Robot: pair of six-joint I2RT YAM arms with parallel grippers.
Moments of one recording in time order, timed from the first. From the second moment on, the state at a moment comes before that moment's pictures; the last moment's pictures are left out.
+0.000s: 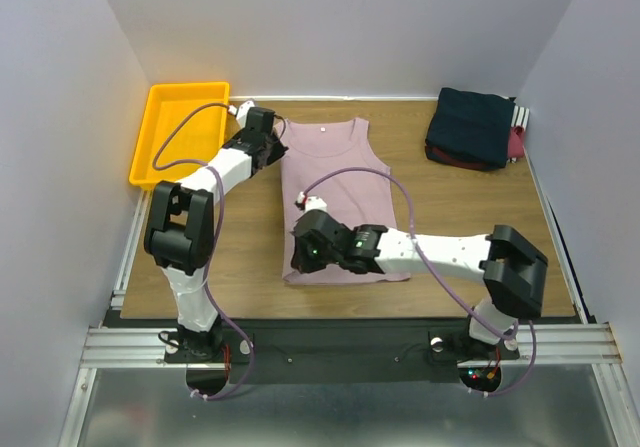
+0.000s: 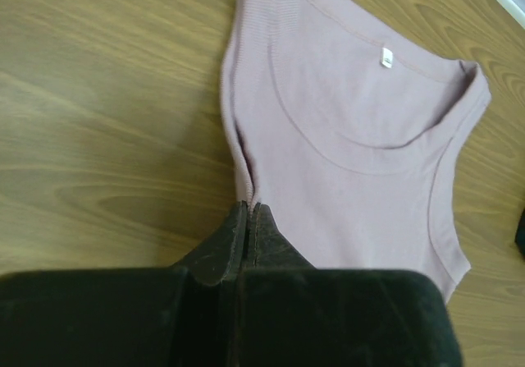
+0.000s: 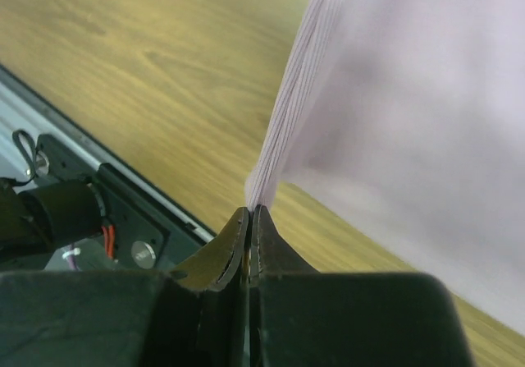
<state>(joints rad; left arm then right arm) -0.30 1.84 1.33 -0.17 -0.16 -0.76 1.18 1.70 1.19 -0.26 0.12 0.80</state>
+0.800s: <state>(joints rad) -0.46 2.08 1.51 -0.23 -0.16 -0.78 1.08 1.43 0.78 -0.21 0.14 0.87</state>
